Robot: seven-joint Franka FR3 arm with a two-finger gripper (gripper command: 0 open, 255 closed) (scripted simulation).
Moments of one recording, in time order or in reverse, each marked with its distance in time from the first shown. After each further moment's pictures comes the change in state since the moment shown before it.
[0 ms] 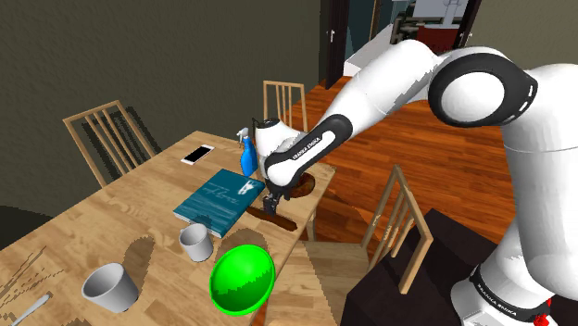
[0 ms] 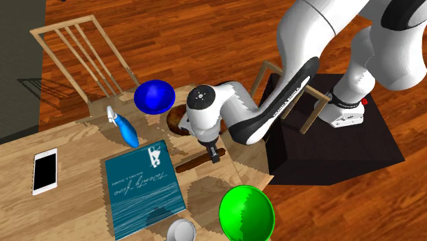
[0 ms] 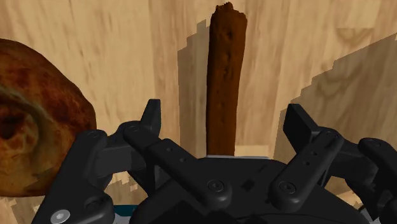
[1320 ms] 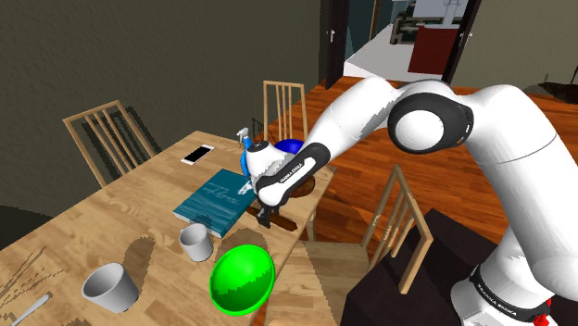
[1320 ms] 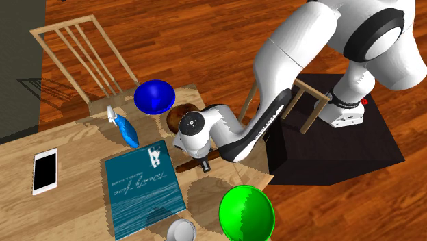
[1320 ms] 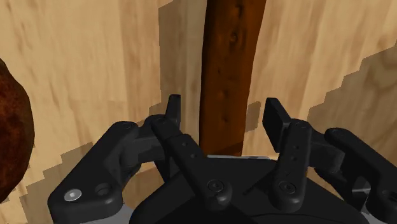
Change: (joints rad) arm 0.052 0.240 -0.029 0.190 -0.054 0.058 0.017
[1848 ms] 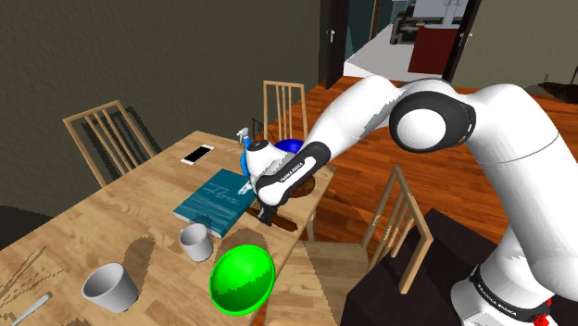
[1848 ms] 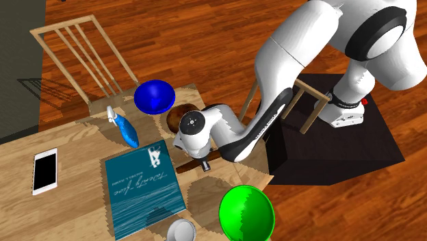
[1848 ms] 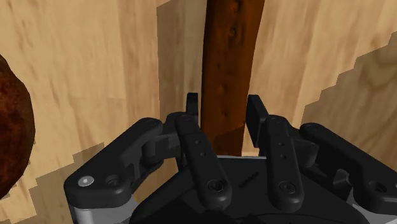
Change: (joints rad) arm 0.000 -0.010 0.002 -0.007 0.001 0.001 -0.001
